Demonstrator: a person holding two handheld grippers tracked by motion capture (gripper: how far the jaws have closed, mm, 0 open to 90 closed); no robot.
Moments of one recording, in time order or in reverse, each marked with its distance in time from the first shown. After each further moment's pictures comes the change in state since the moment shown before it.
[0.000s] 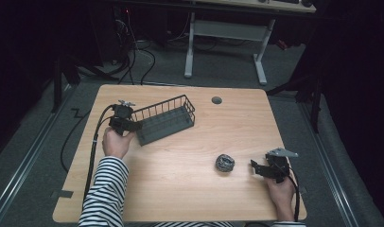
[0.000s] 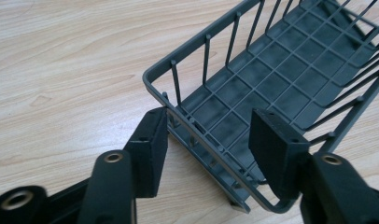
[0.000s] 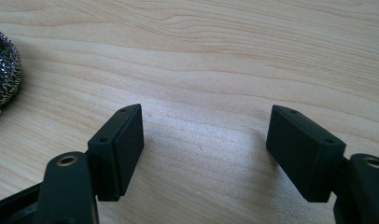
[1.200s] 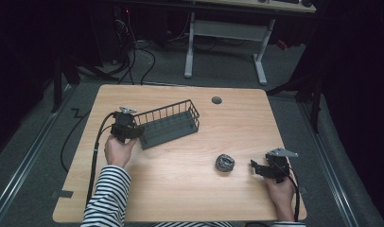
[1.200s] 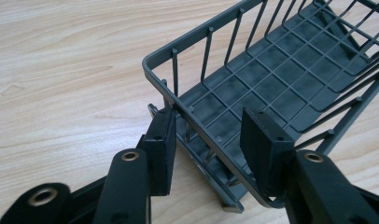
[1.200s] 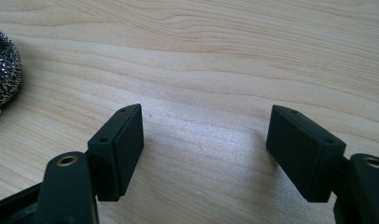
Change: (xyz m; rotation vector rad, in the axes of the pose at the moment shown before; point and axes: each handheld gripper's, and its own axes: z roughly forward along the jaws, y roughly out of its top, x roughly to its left) left arm -0.015 -0.021 -0.009 -0.050 -0.058 -0.018; right arm 0.000 0.000 0.000 0.000 0.000 0.001
